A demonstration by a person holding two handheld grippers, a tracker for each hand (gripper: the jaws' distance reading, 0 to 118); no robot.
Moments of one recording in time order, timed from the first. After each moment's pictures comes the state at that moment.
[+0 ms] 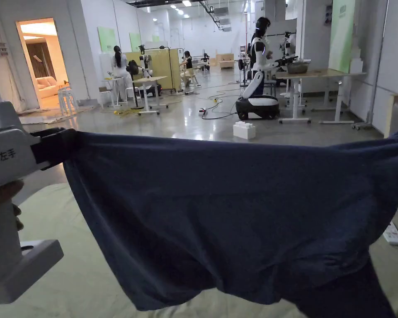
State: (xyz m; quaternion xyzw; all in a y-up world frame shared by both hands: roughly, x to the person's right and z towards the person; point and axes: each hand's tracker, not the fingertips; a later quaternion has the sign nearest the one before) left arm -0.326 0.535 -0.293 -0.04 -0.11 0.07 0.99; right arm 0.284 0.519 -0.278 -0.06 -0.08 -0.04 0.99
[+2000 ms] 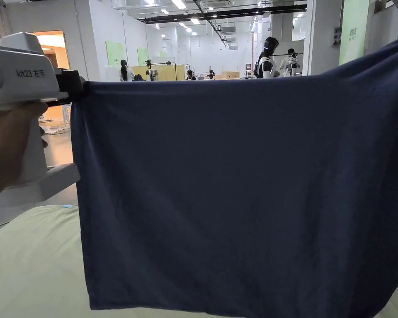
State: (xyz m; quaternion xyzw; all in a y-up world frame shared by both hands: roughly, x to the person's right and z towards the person) left arm -0.310 0.630 -0.538 -0.02 -0.07 0.07 0.99; right arm 0.249 0.674 -0.477 0.07 -0.13 0.06 0.99
